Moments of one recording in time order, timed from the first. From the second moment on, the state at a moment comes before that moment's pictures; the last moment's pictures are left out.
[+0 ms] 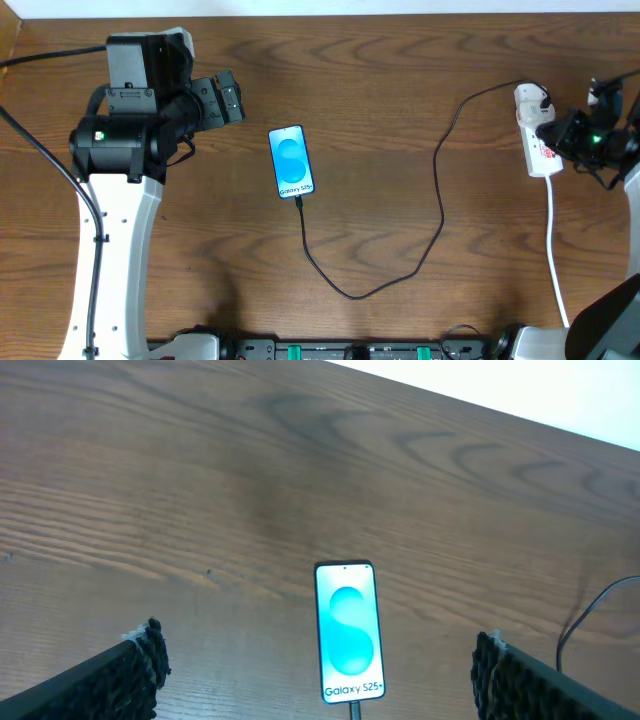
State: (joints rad) left arm -0.03 1.41 1.56 -0.98 0.10 -0.25; right arm -0.43 1.55 1.22 -0.73 -0.57 0.16
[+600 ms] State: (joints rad) left arm -0.03 1.41 1.56 -0.98 0.10 -0.25; right arm -0.47 1.63 1.20 -0.63 -0.59 0.18
